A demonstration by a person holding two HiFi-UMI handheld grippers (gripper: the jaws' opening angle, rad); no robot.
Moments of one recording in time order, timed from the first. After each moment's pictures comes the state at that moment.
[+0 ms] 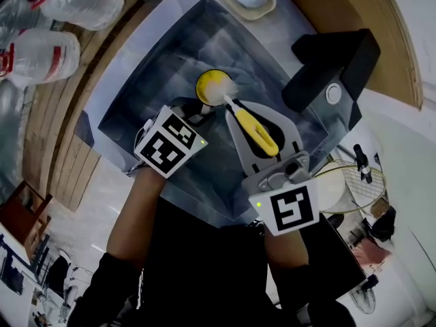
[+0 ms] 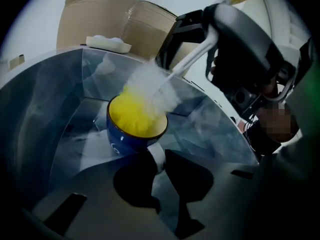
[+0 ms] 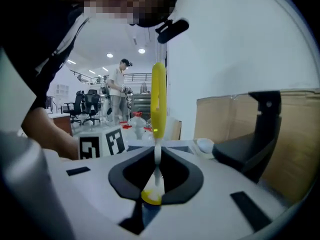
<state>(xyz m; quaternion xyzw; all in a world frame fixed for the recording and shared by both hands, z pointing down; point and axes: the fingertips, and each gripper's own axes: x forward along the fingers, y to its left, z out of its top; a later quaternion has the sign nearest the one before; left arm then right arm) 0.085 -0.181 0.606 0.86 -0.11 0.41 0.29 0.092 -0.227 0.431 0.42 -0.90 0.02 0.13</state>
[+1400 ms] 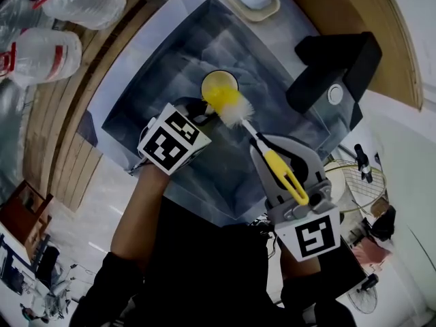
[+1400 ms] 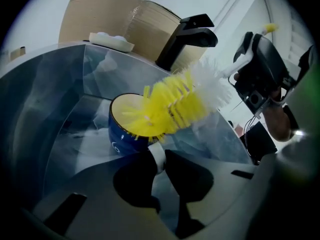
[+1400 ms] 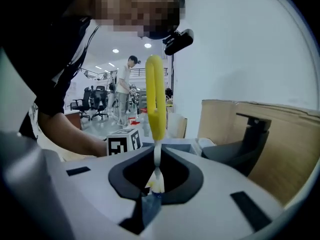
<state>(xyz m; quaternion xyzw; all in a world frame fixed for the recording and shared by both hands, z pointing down) 0.086 -0.181 0.605 0.86 -0.11 0.39 0.31 0.110 -0.184 0.407 0.39 -0.91 0.04 0.17</state>
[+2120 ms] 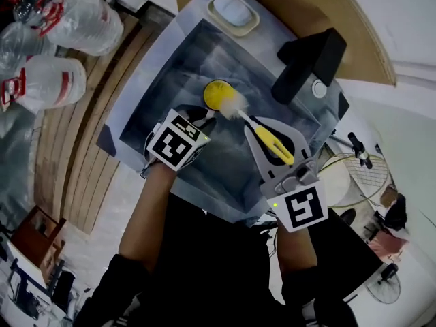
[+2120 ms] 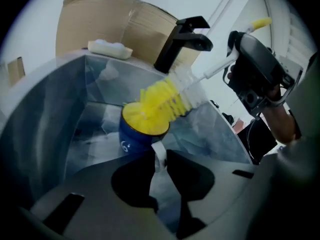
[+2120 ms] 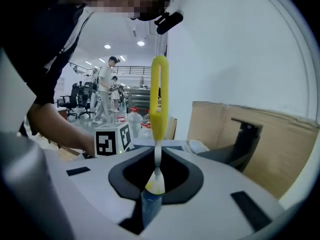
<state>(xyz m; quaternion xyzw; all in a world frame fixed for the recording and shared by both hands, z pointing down) 0.072 -0.188 0.590 0.86 -0.10 0.41 0.29 0.112 -0.196 0.411 0.45 -0.87 0.05 0.19</state>
